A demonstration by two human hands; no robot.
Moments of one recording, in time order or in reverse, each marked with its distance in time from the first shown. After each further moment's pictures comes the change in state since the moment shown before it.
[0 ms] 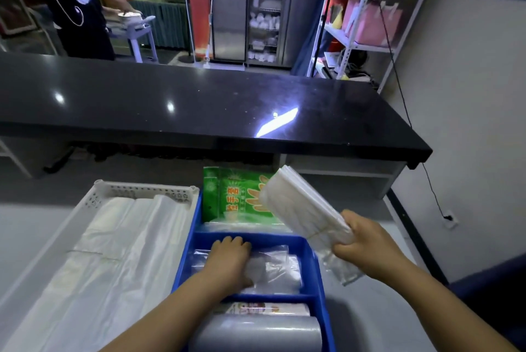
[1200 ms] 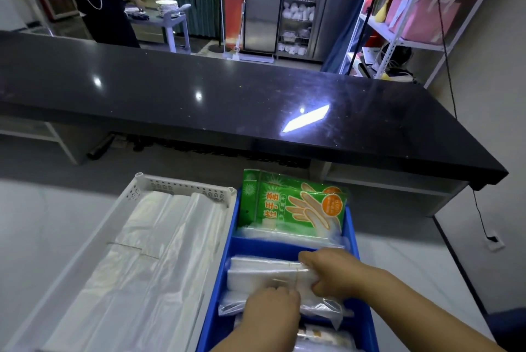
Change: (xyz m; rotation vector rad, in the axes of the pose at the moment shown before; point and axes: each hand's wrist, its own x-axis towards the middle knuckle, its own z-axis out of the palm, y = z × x) left_hand -0.047 0.020 -0.015 -0.127 -0.218 0.039; right_hand 0.073 -0.051 0.096 -0.455 -0.526 -0.364
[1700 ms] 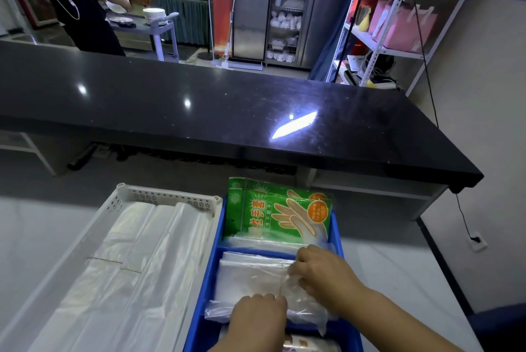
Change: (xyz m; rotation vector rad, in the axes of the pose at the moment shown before) left_hand 0.013 0.001 0.003 0.012 -0.034 -0.013; right_hand -0.009 0.001 0.009 -0.153 0.347 -0.062
